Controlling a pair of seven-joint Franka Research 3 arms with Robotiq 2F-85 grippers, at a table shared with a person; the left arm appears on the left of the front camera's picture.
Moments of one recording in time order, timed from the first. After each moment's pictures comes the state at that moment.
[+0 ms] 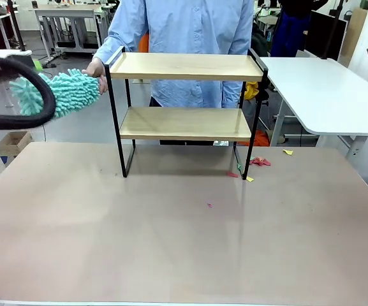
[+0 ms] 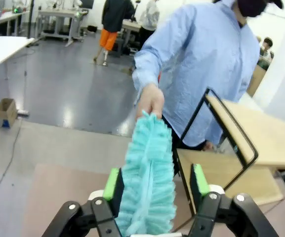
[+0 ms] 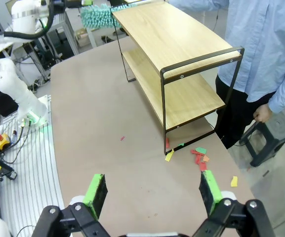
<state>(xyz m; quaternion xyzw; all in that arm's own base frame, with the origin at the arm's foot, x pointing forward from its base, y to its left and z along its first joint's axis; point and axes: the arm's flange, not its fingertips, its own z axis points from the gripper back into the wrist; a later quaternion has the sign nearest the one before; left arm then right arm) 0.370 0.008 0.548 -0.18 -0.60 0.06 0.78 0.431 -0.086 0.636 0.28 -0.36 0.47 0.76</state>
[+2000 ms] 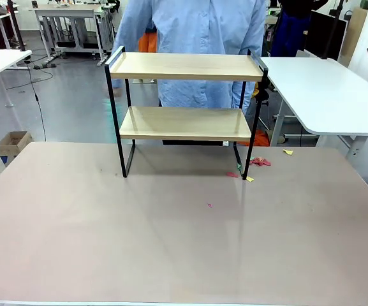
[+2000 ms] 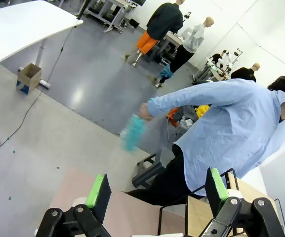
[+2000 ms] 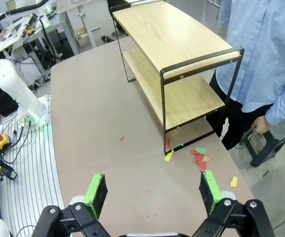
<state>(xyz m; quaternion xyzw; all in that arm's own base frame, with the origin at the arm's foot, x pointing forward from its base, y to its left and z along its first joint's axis) 0.374 0.148 0.649 -0.22 -0.57 0.23 0.76 0.432 -0.086 0.637 0.28 -0.36 0.47 0.75</state>
